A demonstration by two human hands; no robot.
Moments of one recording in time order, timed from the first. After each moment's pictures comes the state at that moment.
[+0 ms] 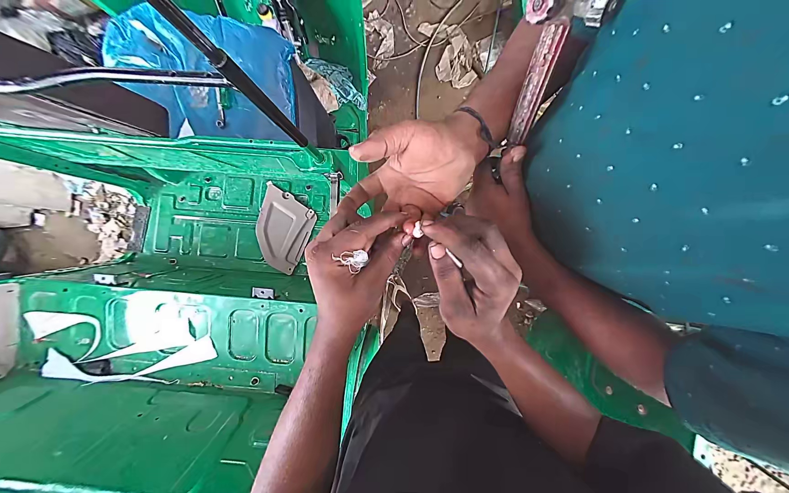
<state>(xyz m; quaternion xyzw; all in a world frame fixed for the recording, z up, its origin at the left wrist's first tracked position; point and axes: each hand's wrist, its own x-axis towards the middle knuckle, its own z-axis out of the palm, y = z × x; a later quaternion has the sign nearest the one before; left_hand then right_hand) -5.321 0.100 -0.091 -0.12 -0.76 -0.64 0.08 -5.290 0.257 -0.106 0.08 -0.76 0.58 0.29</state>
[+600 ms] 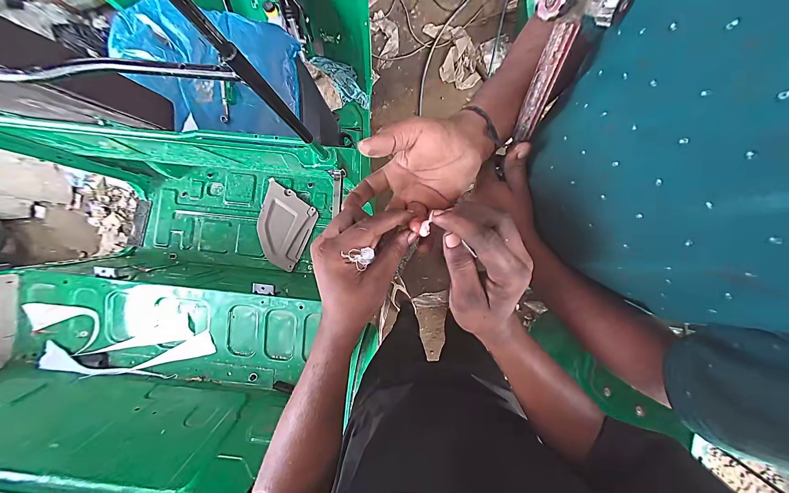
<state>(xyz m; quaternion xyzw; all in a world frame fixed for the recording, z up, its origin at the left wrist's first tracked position) -5.318 0.099 -0.090 -0.12 -0.77 -0.62 0.09 -5.295 0.262 -0.099 0.10 -0.75 0.59 0.28</state>
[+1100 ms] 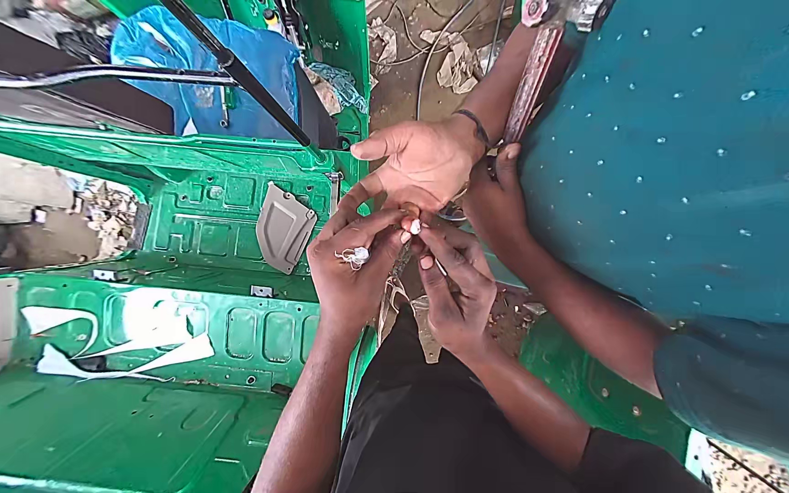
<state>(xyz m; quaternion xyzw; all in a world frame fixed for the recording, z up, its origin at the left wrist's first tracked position) -5.313 0.106 -0.090 -0.09 -0.77 -0.62 0.10 -5.266 0.238 -0.115 0.03 -0.68 0.70 0.22</state>
